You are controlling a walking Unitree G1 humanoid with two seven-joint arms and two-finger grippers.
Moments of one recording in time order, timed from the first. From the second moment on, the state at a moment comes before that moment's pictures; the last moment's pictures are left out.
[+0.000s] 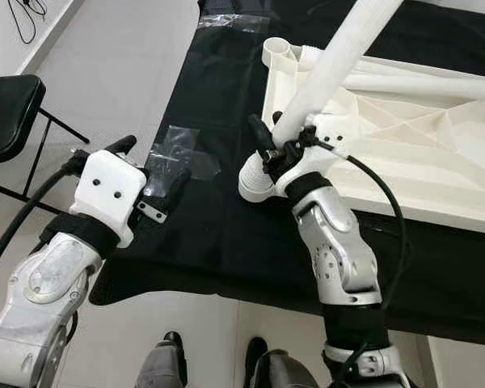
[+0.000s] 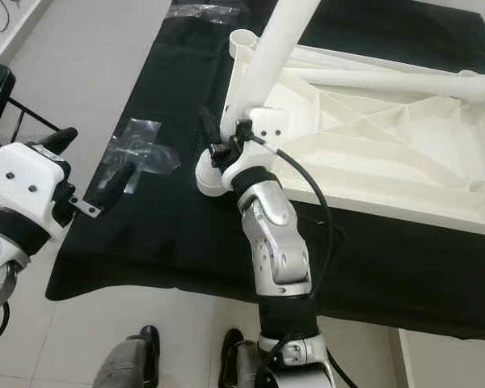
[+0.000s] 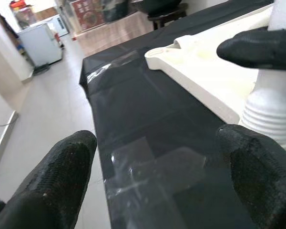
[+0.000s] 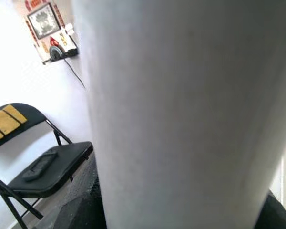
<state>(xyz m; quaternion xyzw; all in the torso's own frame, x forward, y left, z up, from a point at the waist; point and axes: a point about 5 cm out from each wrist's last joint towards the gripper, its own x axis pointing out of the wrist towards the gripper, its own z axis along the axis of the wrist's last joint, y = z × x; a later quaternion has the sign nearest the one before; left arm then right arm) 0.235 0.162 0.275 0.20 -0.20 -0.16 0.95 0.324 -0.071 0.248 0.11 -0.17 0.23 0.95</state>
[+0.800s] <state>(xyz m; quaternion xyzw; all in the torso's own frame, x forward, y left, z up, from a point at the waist) 0.258 0.150 0.213 0.08 -0.09 -0.14 0.98 0.332 -0.069 0.265 0.12 -0.21 0.30 0.92</state>
